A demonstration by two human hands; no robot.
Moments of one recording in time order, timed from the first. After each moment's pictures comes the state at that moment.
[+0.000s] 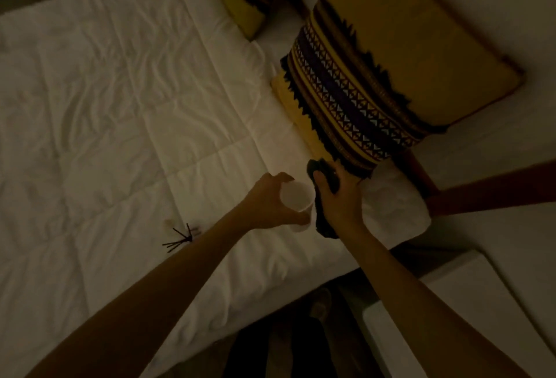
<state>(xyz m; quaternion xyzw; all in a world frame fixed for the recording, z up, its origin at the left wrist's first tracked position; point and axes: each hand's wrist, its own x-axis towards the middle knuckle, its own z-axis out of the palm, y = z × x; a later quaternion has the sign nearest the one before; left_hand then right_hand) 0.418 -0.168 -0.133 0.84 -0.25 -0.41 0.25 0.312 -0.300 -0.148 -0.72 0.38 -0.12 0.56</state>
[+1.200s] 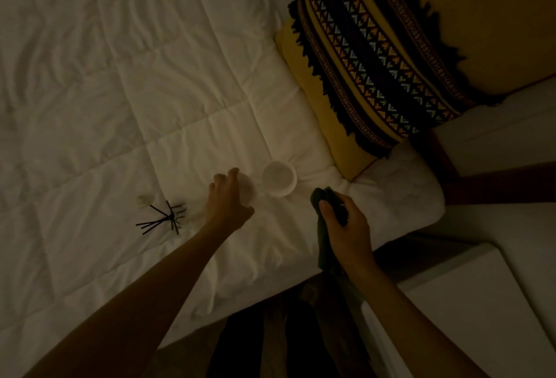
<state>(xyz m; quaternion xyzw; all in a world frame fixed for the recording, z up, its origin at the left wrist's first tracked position) 0.411 -0.099 -0.301 0.94 -0.12 -0.28 0.15 0.244 -0.274 -0.254 -0.68 0.45 0.00 0.57</state>
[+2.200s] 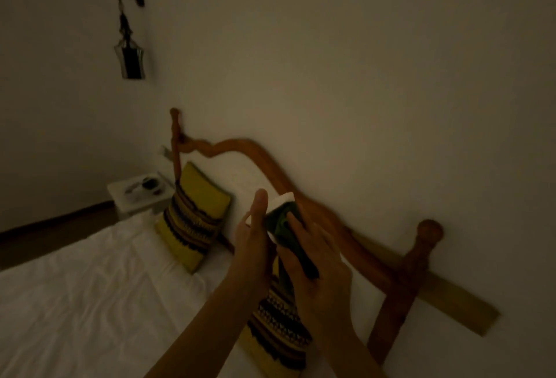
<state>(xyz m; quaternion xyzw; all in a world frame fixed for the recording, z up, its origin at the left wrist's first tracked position) 0.377 -0.206 0.280 0.45 -0.23 -0.35 0.79 0.274 -0.246 0.249 -0.78 0.16 -0.55 0.26</state>
